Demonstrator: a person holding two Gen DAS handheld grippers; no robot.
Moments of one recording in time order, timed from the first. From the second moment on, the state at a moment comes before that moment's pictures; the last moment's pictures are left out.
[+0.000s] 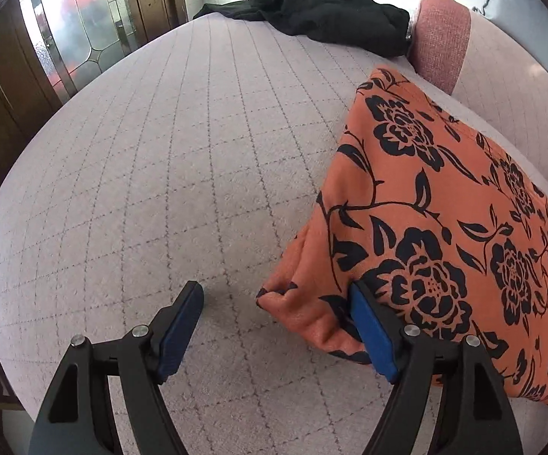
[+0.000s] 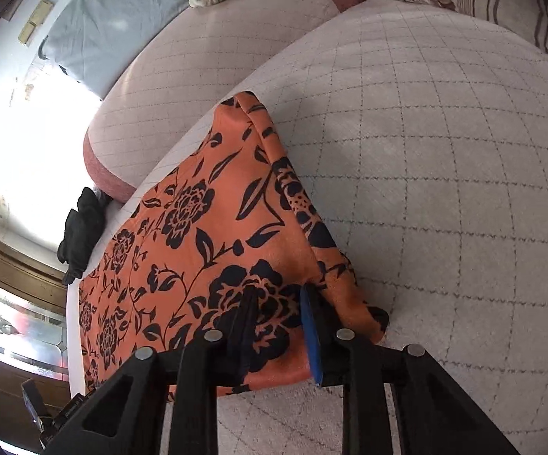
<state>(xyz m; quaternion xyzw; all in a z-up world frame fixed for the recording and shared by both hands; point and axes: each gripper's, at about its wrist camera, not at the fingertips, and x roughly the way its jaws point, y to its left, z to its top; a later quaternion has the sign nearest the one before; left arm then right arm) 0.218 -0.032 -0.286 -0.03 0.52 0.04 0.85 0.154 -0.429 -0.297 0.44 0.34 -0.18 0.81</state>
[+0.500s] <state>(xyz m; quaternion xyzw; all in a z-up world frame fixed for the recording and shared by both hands) 0.216 -0.056 -0.285 0.01 0.52 0.00 0.86 0.160 -0.420 -0.294 0.42 0.34 -0.18 0.82</state>
